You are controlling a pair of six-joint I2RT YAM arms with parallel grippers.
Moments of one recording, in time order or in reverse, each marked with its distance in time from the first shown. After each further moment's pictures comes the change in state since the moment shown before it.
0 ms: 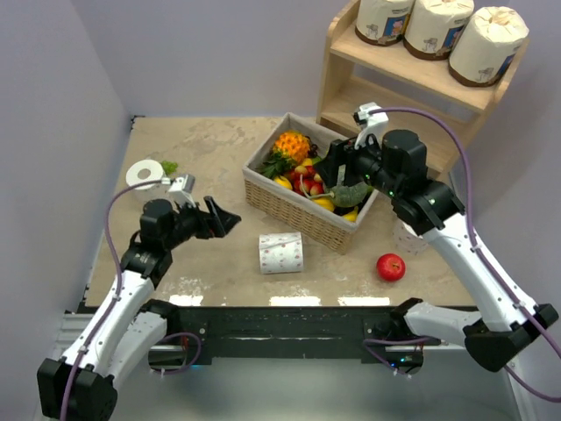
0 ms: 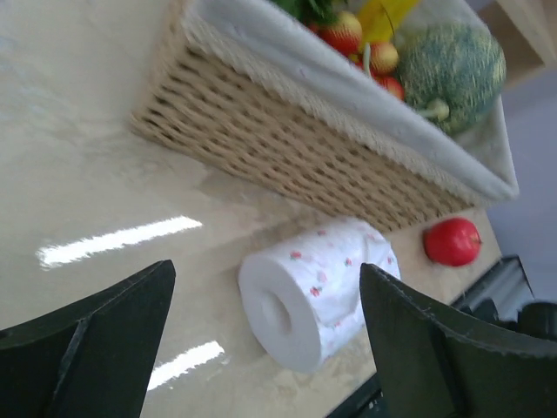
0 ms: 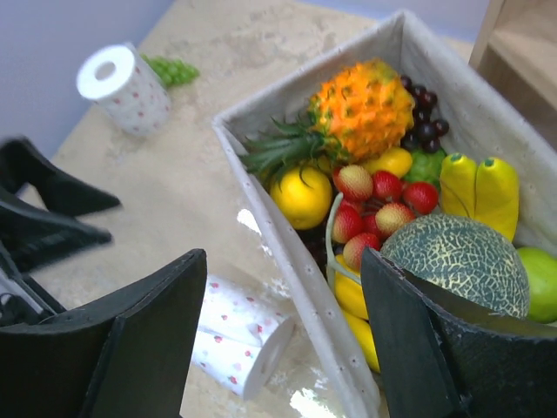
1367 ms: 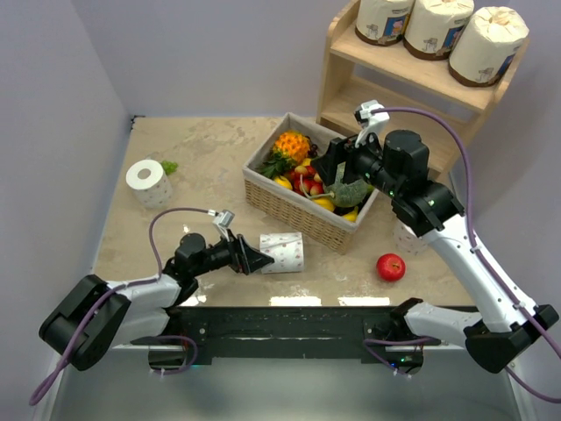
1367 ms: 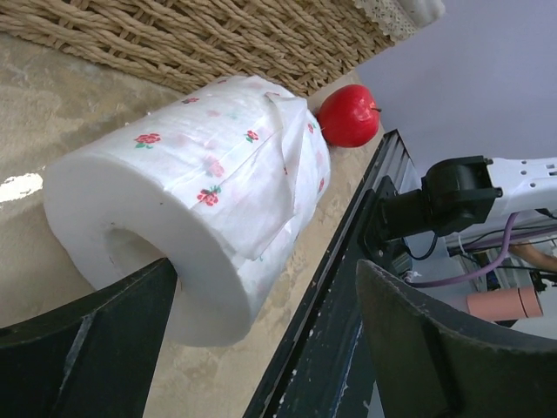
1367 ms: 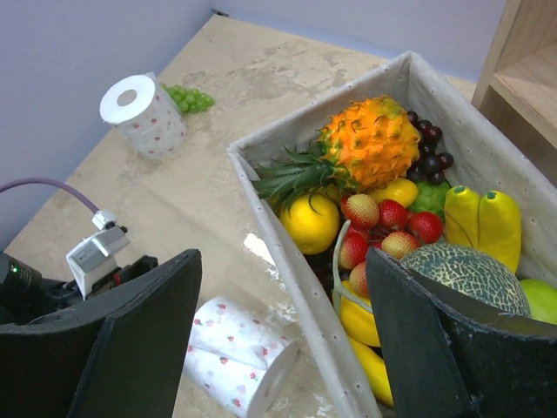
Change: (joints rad) left arm -0.341 0.389 -0.473 1.017 0.163 -0.272; right arm 0.000 -0.031 -0.024 0.090 -0.018 -0.005
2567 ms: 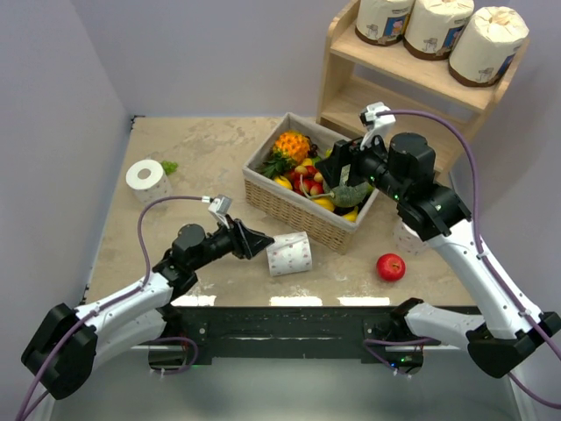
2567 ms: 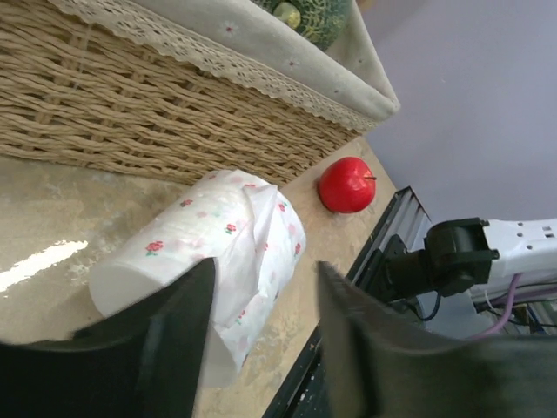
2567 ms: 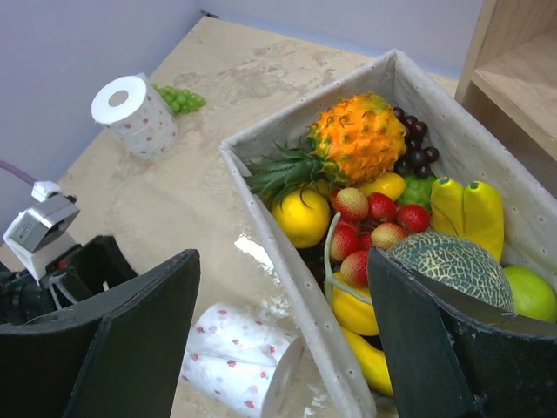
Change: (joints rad) left arm -0.073 -0.227 0.148 -0.288 -0.203 0.051; right arm 0.000 -0.029 0.007 -0.037 0.029 -0.006
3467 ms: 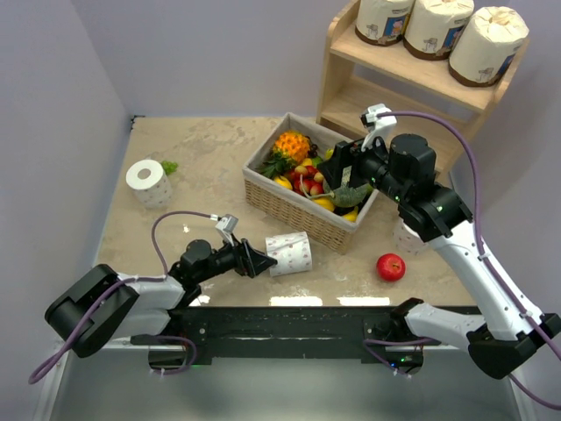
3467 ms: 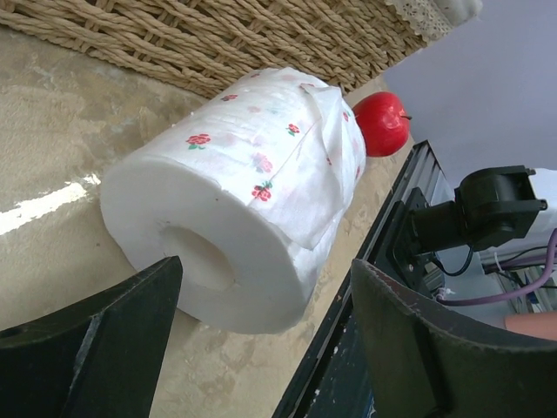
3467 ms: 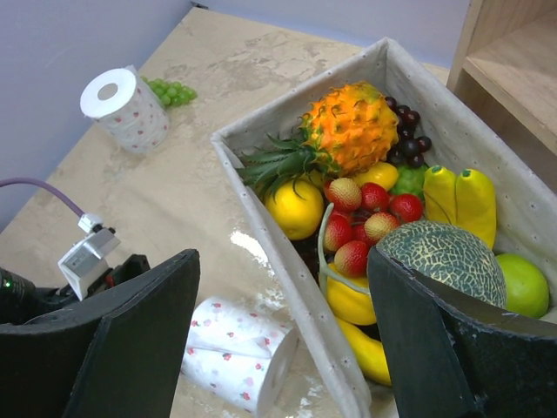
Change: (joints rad) left arm -0.029 0.295 -0.175 0.383 0.027 -0.019; right arm 0.000 -0.010 -0.001 -0.031 0.017 -0.003
